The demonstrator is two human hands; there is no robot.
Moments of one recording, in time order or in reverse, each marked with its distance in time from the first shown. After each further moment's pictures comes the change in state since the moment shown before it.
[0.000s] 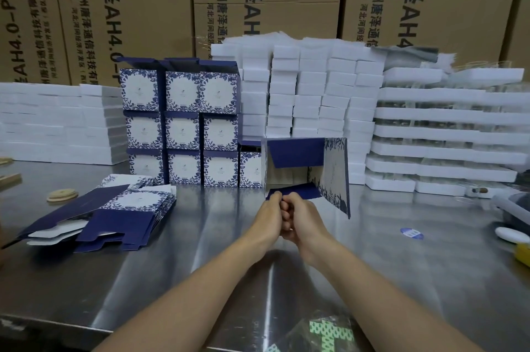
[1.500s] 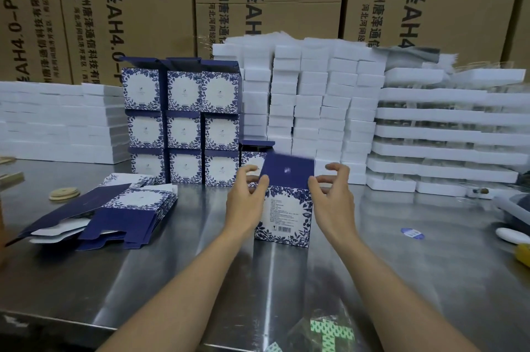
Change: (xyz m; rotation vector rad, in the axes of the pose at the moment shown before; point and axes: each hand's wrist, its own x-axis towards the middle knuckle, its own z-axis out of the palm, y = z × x) left_hand 0.015 0.007 -0.048 0.214 0.264 0.448; right_hand 0.023 -0.016 -0.049 -0.501 0.344 -0.639
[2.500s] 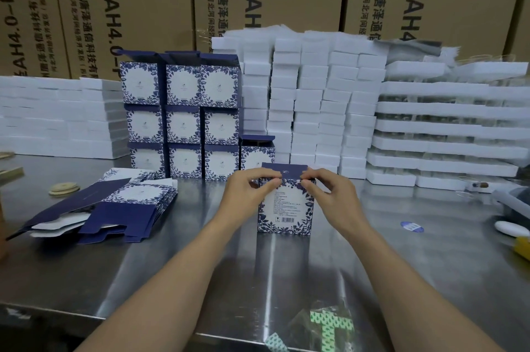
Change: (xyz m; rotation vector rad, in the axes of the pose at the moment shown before) left_hand 0.011 -0.002 -0.014 0.006 -0.216 0.219; right_hand 0.015 0.018 -0.015 0.081 -0.302 -0.210
